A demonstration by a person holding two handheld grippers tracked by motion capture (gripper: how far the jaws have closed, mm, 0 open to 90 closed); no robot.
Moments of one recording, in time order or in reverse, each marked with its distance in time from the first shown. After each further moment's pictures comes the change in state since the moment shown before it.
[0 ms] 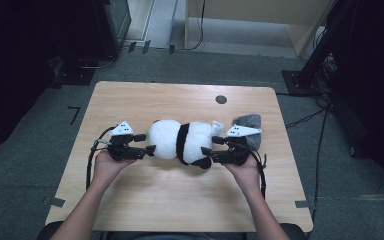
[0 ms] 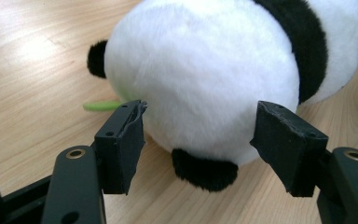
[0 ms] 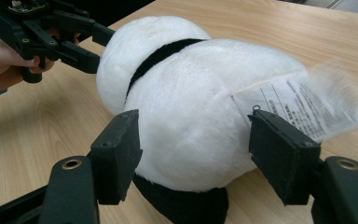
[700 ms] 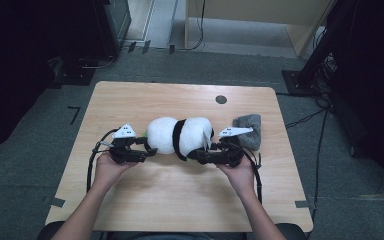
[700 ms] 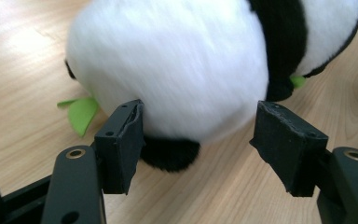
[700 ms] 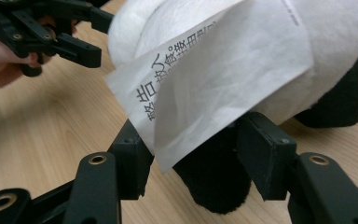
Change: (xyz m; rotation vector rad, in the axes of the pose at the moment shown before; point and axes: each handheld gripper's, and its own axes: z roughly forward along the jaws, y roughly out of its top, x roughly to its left) left arm -0.008 -0.005 0.006 0.054 0.001 0.026; right arm 0.008 -0.001 0.017 0.111 0.017 0.078
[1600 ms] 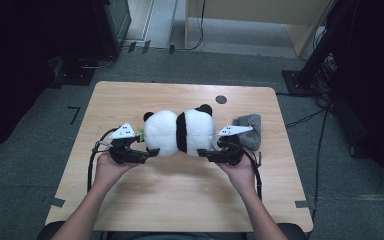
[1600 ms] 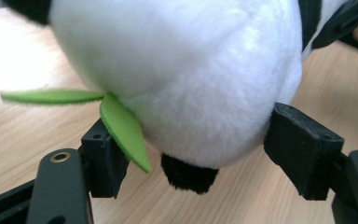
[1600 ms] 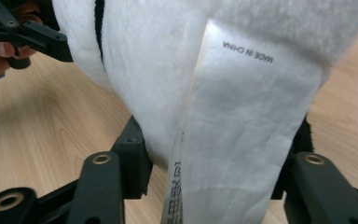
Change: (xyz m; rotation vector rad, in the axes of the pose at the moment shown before) left arm -0.009 0.009 -0.009 -0.061 -0.056 0.025; right arm 0.000 0.005 -0.002 0.006 -0.017 -0.043
